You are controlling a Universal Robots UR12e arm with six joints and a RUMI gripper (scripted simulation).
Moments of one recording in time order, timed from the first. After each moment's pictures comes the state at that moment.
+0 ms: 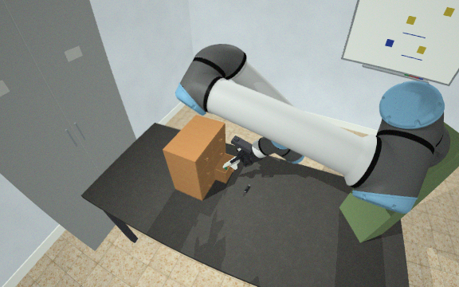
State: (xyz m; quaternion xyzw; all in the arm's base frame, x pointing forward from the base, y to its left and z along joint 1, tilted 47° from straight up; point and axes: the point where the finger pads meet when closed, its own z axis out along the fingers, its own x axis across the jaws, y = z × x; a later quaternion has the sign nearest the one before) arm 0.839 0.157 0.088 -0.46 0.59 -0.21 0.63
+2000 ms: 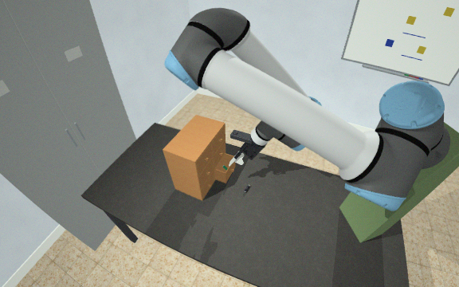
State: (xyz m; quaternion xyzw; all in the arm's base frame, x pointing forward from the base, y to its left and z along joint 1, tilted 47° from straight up) arm 0.792 0.140 0.091 -0.55 0.60 -0.15 0.56
